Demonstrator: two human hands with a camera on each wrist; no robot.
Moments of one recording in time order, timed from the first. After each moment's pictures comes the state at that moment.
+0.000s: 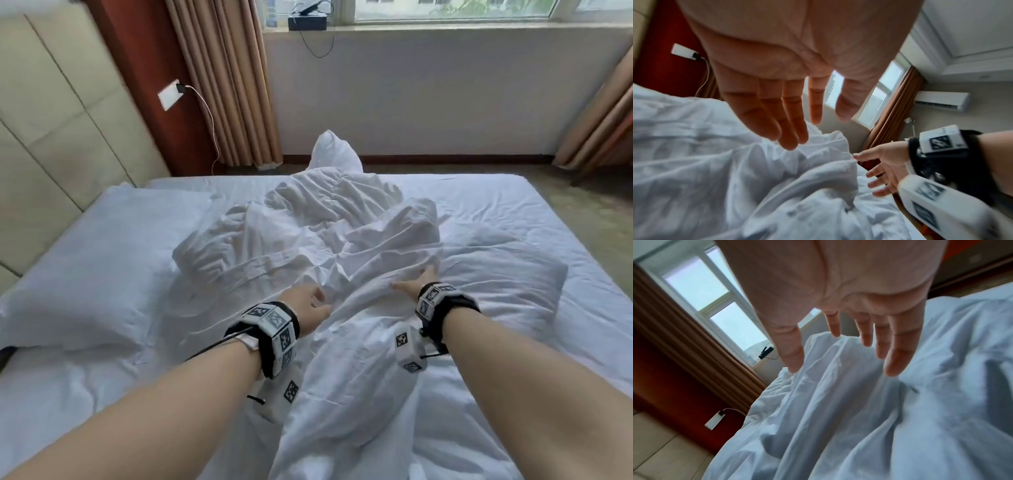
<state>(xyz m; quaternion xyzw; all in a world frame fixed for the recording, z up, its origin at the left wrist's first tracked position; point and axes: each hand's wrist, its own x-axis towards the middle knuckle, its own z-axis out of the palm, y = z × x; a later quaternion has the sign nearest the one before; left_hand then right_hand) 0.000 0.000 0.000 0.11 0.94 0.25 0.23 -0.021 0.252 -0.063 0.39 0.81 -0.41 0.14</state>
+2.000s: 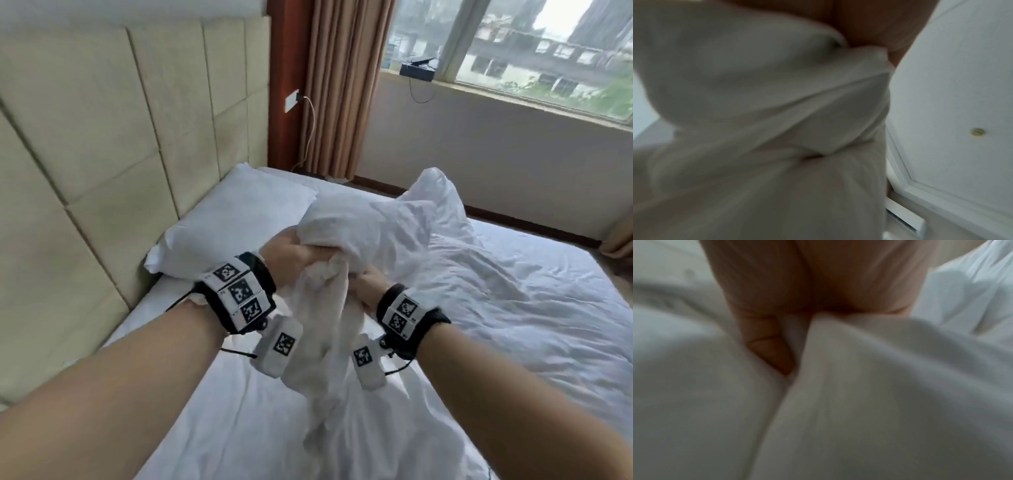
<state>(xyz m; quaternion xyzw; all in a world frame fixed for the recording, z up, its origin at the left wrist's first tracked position) 0.080 -0.447 0.108 0.14 0.69 0.70 0.14 0.068 -0.281 0.056 0.06 0.75 -0.64 0.15</state>
